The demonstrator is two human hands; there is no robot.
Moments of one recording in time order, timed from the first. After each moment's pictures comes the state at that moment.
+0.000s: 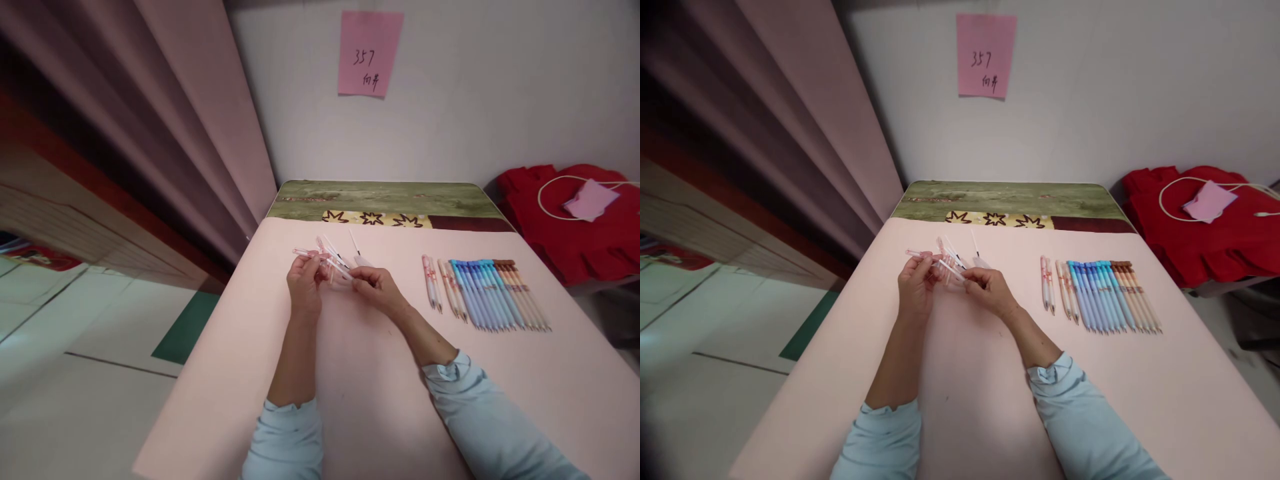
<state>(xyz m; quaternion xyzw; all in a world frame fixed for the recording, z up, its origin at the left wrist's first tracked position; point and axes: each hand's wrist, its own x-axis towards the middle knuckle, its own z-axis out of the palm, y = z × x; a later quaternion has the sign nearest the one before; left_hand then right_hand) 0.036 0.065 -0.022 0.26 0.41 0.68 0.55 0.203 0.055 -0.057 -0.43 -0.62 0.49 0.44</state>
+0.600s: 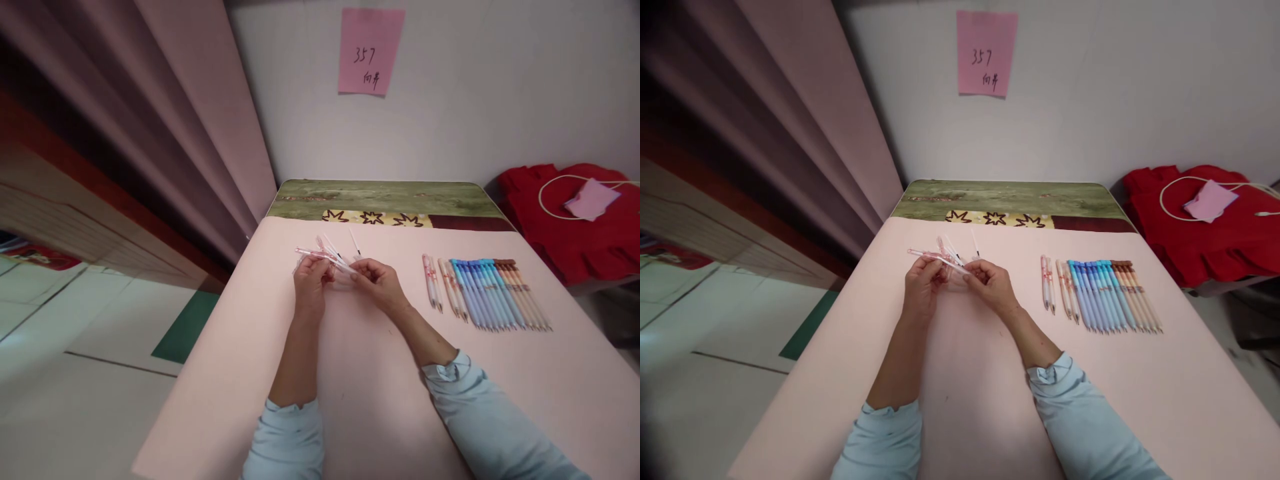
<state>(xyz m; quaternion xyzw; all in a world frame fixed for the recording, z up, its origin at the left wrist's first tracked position) 0.040 0.064 -0.028 0.29 0.42 0.63 0.58 0.199 0.058 -0.062 -0.43 -0.57 0.47 0.52</state>
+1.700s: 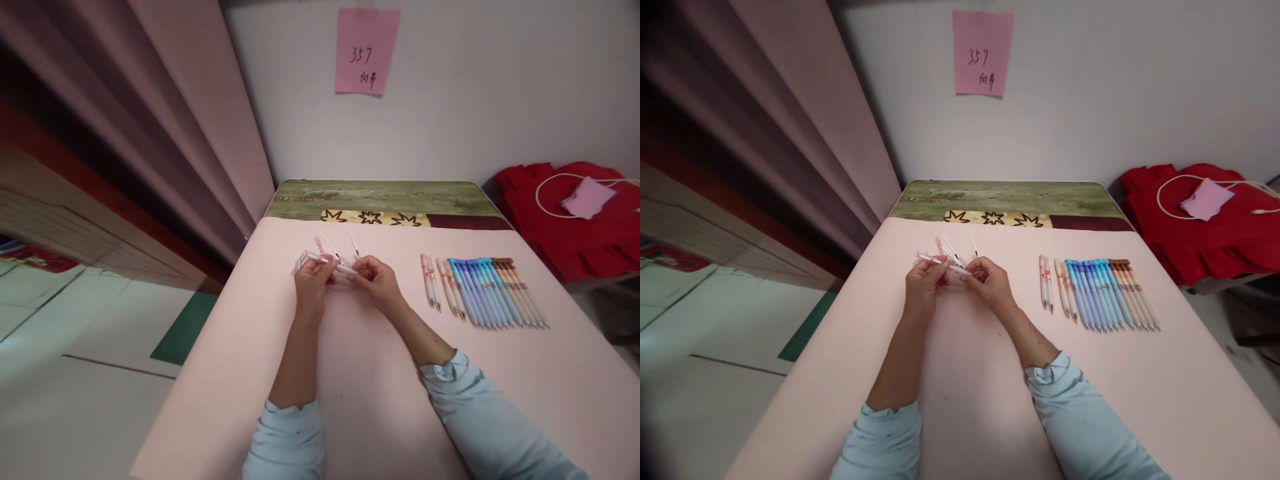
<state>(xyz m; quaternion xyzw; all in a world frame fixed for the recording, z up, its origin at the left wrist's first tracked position) 0.043 0.066 -0.032 0.32 0.46 0.61 0.56 0.197 0.061 -0.064 -0.47 -0.54 0.46 0.52</state>
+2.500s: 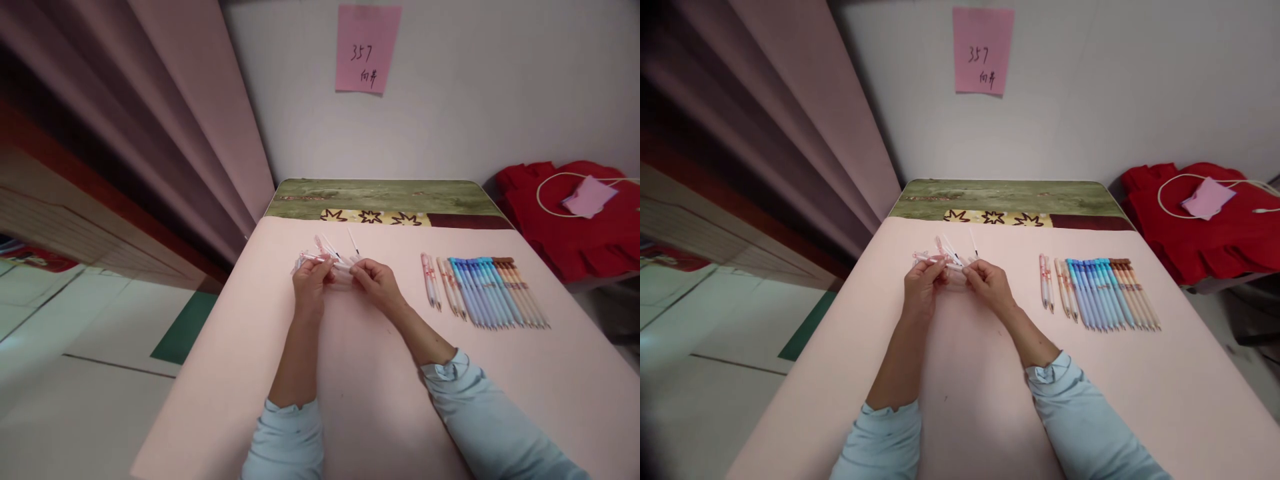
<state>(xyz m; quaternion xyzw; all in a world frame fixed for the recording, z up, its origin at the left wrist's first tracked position) 0.041 0.066 -0.036 0.29 0.45 0.62 0.58 0.198 0.059 -0.064 -0.45 -0.56 0.48 0.50</state>
